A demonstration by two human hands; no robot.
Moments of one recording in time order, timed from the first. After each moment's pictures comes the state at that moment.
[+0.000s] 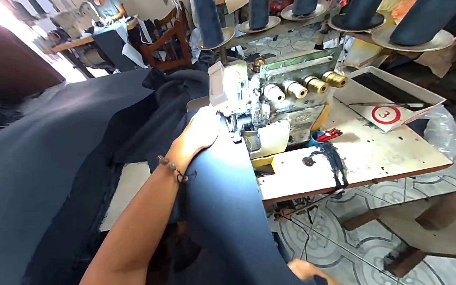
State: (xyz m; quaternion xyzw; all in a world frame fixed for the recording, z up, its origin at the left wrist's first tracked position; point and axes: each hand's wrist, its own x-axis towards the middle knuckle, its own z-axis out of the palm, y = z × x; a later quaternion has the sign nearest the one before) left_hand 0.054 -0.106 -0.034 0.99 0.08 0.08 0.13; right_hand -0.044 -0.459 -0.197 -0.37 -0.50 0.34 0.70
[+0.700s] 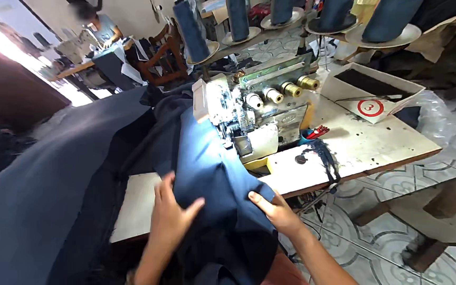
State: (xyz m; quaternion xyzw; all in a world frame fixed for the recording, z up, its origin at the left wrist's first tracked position) left_hand -0.131 -0.139 -0.095 0.92 0.20 0.25 0.21; right_hand 0.001 -0.364 -0.149 -0.52 -0.26 0.23 0.78
